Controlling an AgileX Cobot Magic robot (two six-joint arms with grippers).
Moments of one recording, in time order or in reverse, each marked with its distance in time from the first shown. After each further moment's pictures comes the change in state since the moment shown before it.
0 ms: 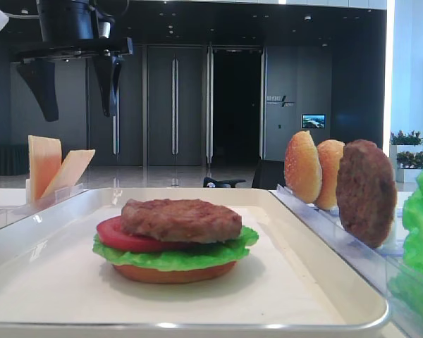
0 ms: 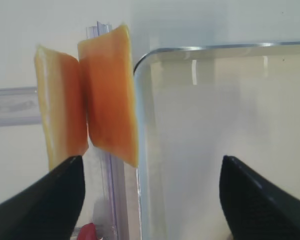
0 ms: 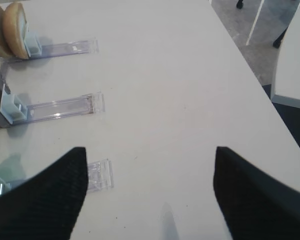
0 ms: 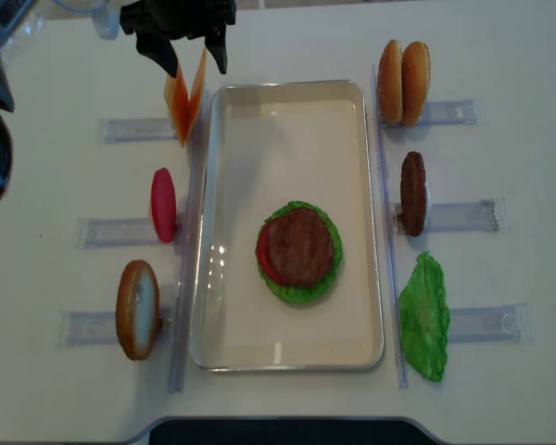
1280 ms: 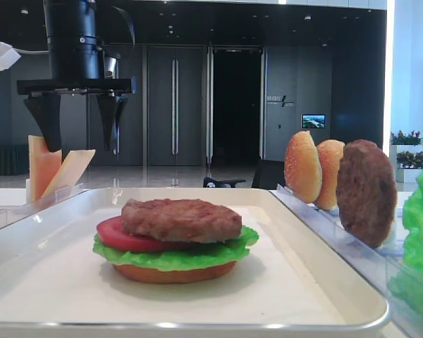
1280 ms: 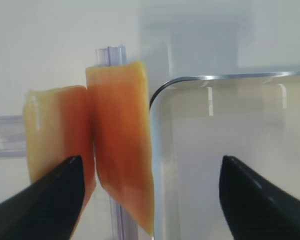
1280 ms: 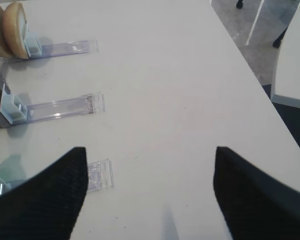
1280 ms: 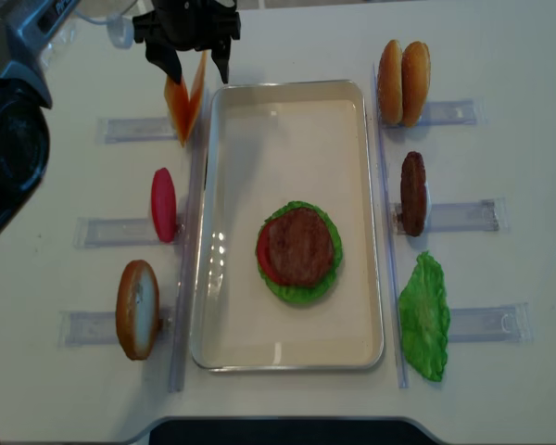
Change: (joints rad) left arm -0.001 0.122 -0.061 0.052 -0.029 -0.008; right arm 0.000 0.000 0.000 0.000 0.000 0.000
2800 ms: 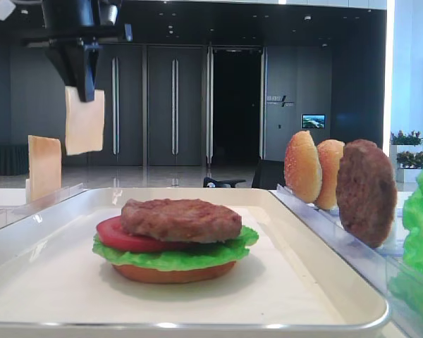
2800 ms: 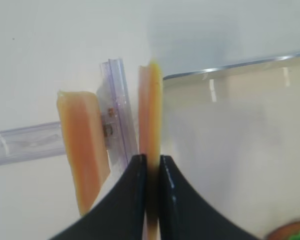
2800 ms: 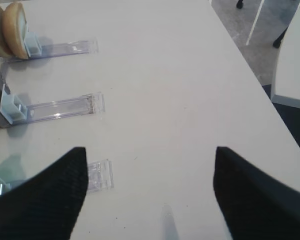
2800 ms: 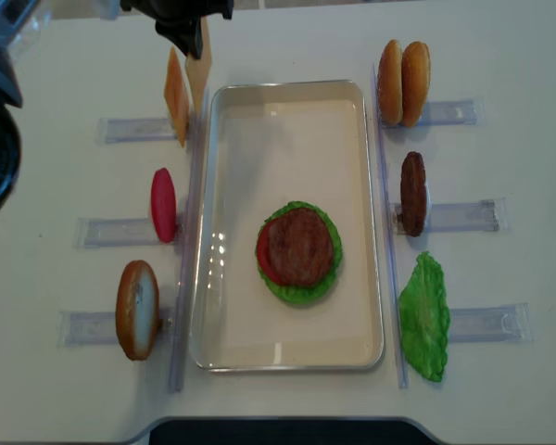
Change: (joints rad) left arm -0.007 -0.115 -0.001 0.000 0.027 0.121; right arm 0.000 0.000 0.000 0.000 0.000 0.000
